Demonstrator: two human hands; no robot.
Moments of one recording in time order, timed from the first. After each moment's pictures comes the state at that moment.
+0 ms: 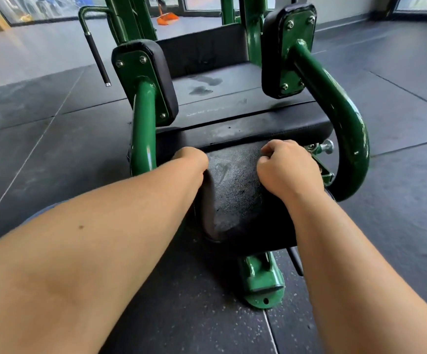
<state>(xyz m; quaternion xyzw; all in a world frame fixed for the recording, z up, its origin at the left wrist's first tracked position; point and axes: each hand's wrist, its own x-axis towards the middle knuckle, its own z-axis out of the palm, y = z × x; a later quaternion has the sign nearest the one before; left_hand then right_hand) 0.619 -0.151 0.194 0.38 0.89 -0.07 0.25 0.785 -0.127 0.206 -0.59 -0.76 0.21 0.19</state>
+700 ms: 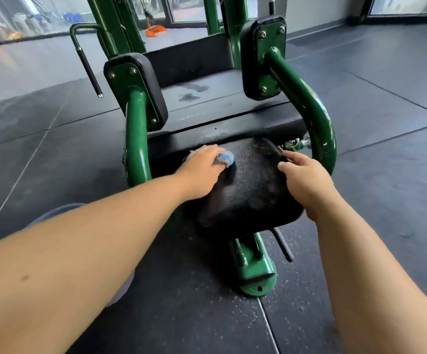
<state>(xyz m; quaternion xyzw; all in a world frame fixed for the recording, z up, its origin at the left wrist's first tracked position) 0.637 -0.176 0.200 0.66 0.72 0.18 0.15 0.849 -0.148 0.190 -0.58 -0.60 0.46 0.32</state>
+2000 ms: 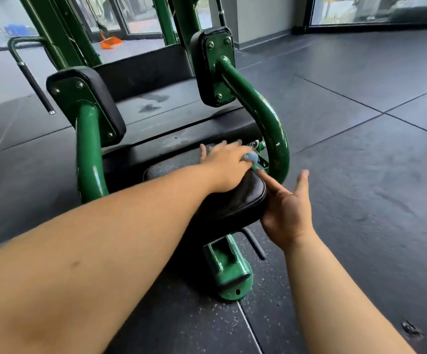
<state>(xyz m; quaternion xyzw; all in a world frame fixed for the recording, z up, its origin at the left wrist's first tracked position) 0.746 -0.129 0.214 0.74 0.66 0.03 0.13 0.876 -0.175 0.148 -0.28 -0.19 0.80 0.50</state>
